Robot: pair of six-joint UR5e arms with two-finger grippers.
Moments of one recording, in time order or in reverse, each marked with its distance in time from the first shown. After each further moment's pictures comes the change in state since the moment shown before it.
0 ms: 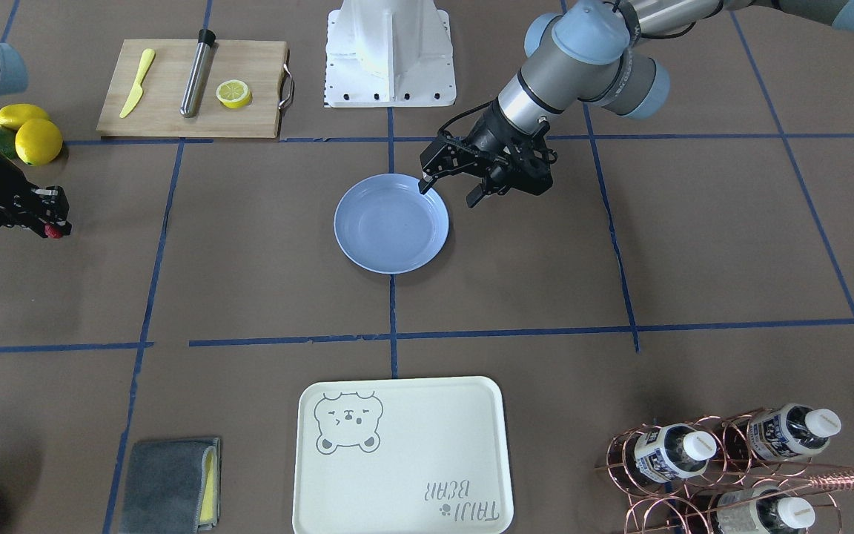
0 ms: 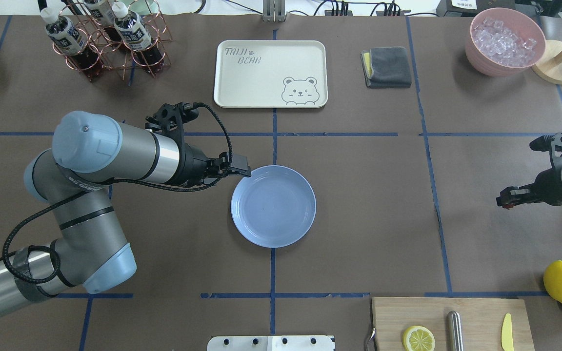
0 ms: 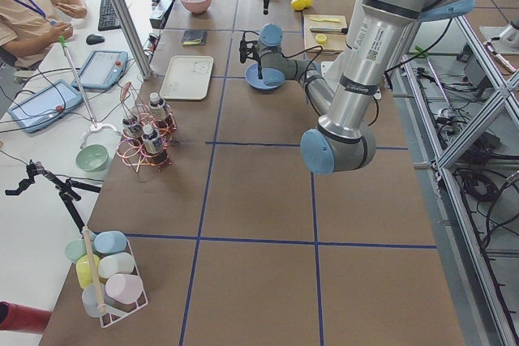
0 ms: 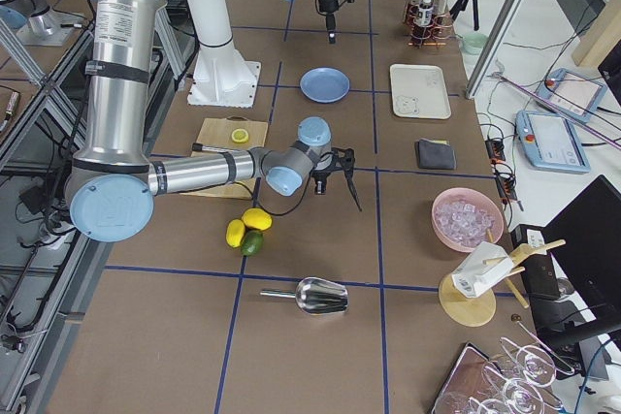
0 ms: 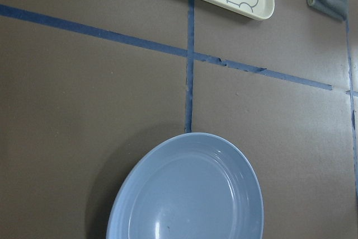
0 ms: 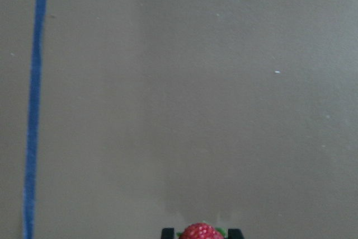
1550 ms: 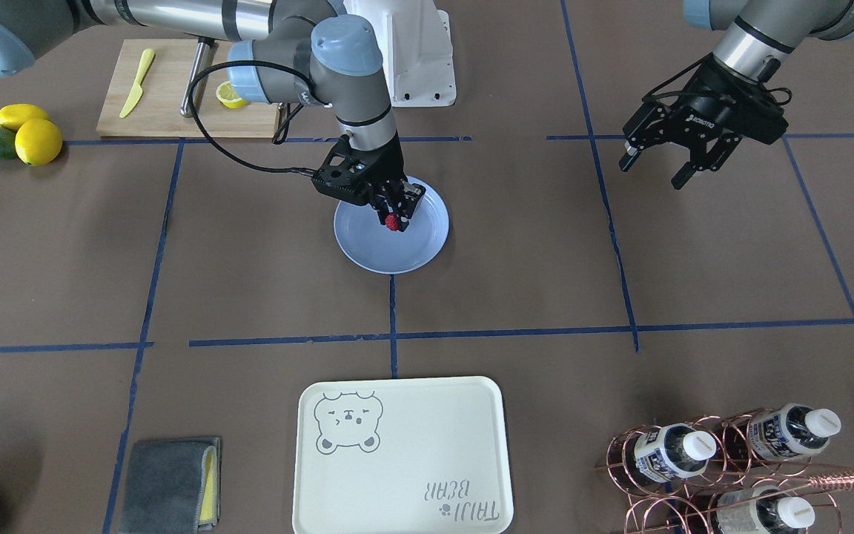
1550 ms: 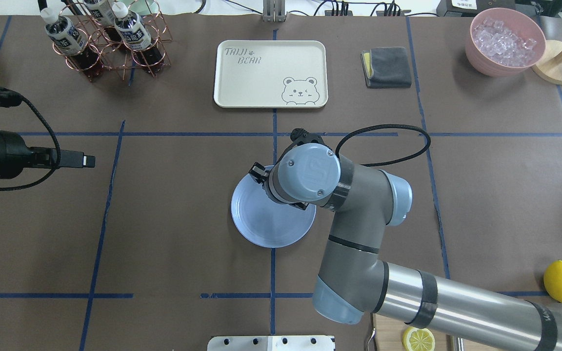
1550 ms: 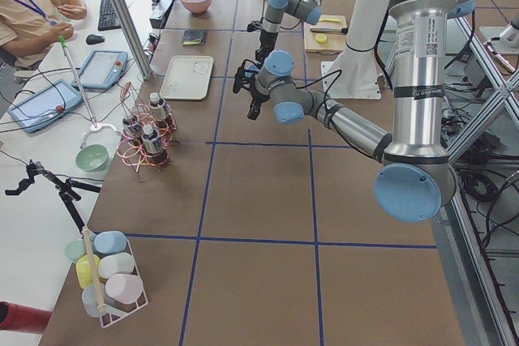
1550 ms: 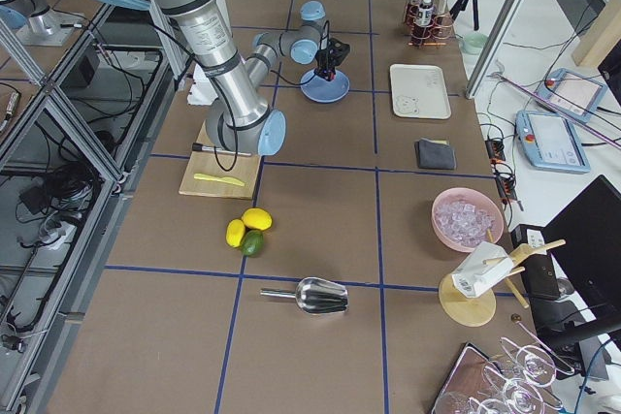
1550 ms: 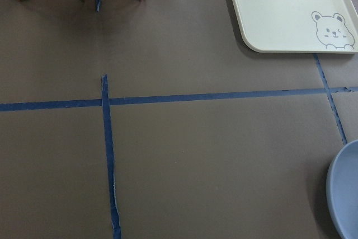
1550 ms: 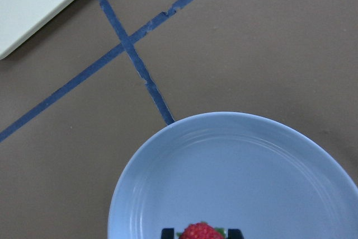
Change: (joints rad) left arm -0.254 0.469 -0.241 -0.017 -0.056 0.404; right arm -0.452 0.838 -0.218 -0.520 -0.480 0.768
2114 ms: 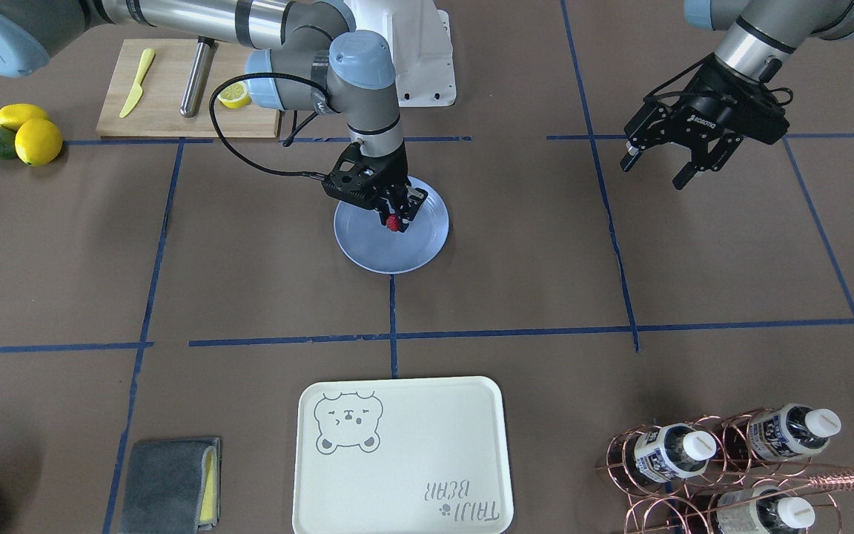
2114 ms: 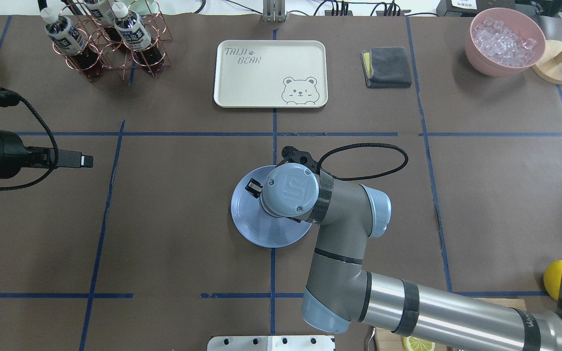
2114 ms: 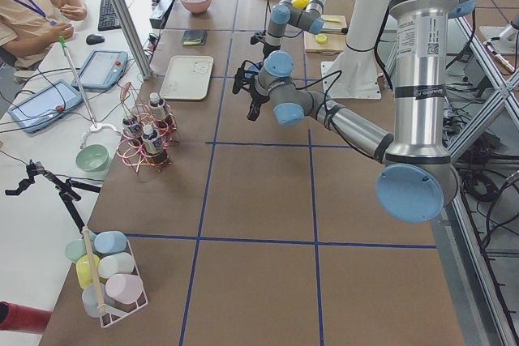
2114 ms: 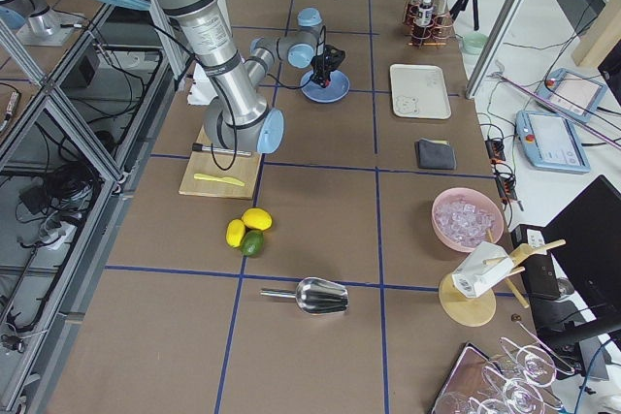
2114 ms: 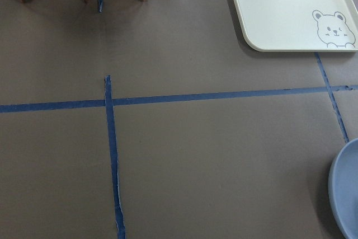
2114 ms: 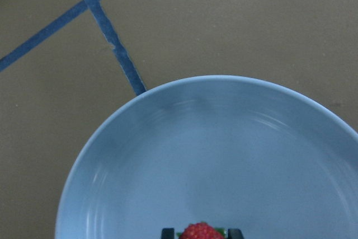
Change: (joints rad) left arm -0.001 0.000 0.002 0.000 -0.001 0.002; right arm -0.027 -0.003 -0.034 -0.001 -0.010 -0.002
